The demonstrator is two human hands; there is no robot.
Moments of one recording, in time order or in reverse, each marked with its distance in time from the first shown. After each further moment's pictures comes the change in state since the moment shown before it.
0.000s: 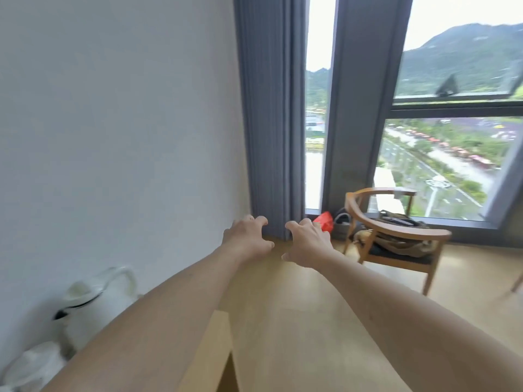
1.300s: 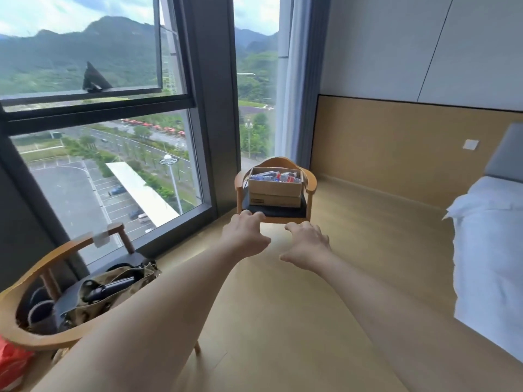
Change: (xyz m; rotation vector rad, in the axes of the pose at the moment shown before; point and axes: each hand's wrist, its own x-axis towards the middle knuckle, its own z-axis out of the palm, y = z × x) left_hand 0.329 0.820 0.313 -0.145 -0.306 1.042; right_hand -0.004 0.747 -0.207 -0.008 0.247 1.191
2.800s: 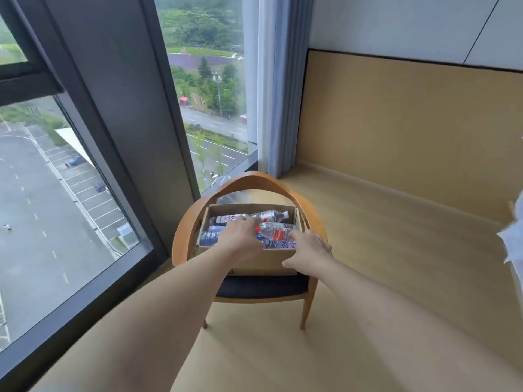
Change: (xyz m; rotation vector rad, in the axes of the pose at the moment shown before) left_hand 0.837 -0.031 0.182 -0.003 -0.278 0.029; right_hand 0.845 0.134 0.038 0.053 -0.142 0.178
